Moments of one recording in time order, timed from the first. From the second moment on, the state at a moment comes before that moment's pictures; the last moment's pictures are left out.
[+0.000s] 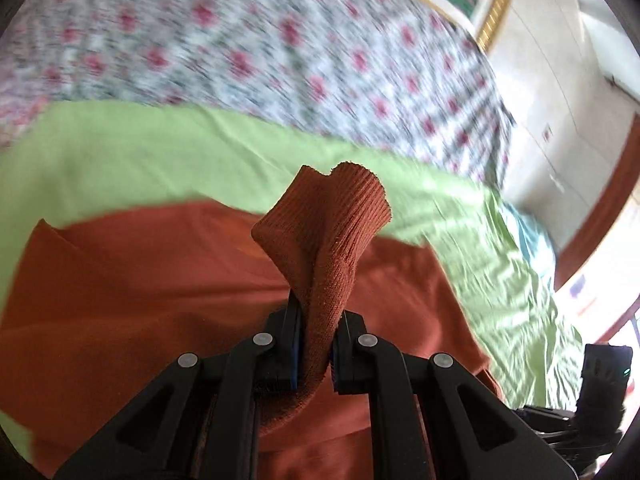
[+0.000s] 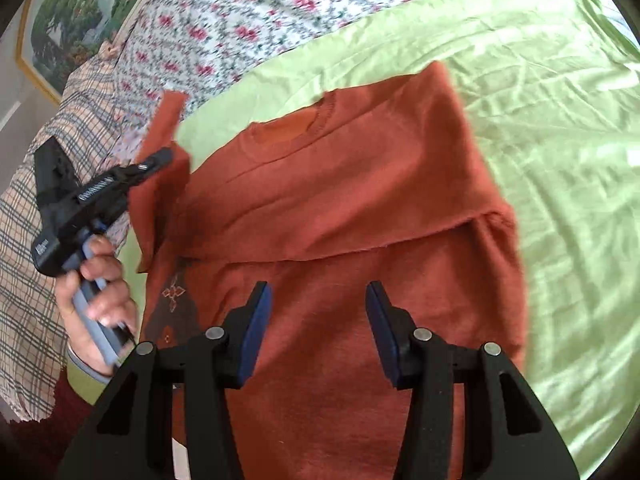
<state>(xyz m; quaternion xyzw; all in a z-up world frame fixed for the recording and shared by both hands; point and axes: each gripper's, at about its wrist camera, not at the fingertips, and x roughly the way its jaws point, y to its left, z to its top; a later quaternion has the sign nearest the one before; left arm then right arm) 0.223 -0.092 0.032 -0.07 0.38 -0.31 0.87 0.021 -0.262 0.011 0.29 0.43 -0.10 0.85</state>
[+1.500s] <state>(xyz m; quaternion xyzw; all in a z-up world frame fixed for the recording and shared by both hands) 0.233 0.082 -0.045 0.00 0.46 -0.07 0.88 0.080 -0.317 0.068 0.32 0.27 -0.11 0.90</state>
